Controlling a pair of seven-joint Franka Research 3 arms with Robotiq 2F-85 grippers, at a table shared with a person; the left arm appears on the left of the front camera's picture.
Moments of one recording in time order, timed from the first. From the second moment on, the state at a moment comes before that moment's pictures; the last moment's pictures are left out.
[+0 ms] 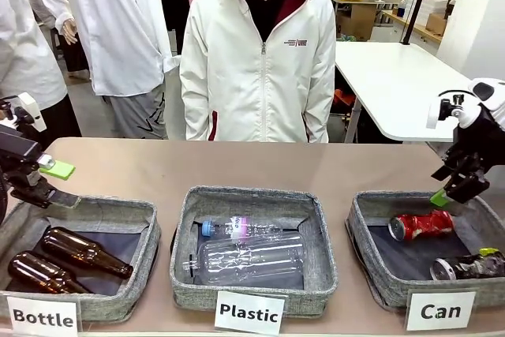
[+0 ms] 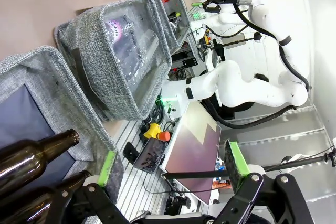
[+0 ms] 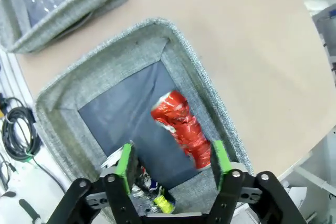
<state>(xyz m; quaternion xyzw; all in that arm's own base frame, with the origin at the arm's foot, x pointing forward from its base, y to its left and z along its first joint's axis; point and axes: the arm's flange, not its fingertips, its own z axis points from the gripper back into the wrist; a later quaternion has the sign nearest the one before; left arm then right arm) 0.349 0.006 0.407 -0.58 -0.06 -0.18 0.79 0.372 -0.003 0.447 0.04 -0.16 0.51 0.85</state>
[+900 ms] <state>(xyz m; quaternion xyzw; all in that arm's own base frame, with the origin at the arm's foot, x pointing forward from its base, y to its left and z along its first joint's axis) 0.349 0.006 0.407 -0.58 -0.06 -0.18 0.79 0.341 -0.002 0.495 0.40 -0.07 0.33 0.85</state>
